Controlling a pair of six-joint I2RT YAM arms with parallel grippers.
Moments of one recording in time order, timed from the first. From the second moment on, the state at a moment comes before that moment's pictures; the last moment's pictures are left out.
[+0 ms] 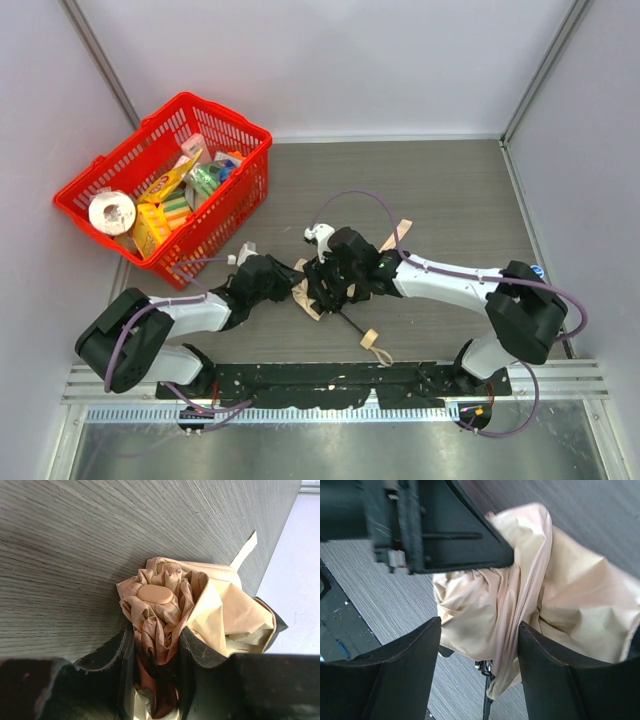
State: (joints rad) left arm -0.66 1.35 0.34 0.40 -0.07 -1.37; right arm 0.91 1.54 0.89 -0.11 -0.19 0.24
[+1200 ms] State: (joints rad) left arm -0.66 1.36 0.47 0.12 -0.05 -1.45; right arm 1.17 1.74 0.92 0.02 0.45 0.21
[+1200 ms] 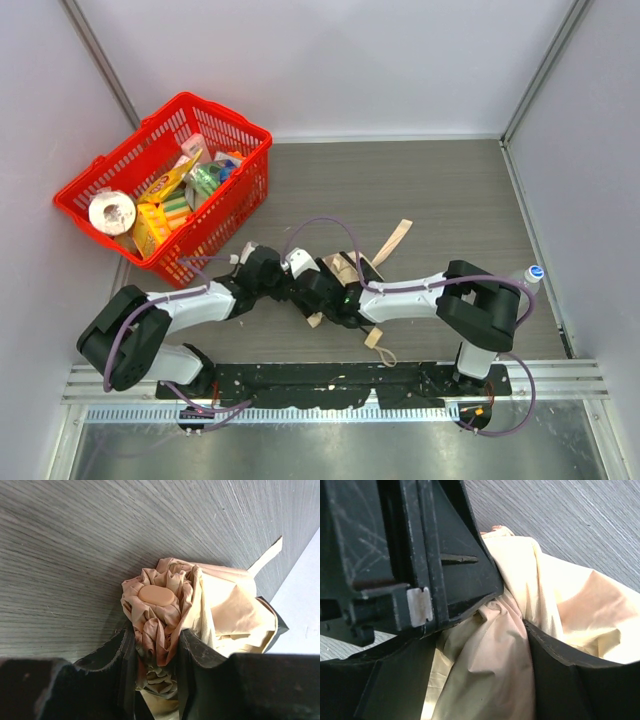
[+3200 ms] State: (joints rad) left arm -0.65 1.39 0.37 0.35 -0.06 -1.43; right arm 0.86 1.64 0.78 0.29 -0.37 0.35
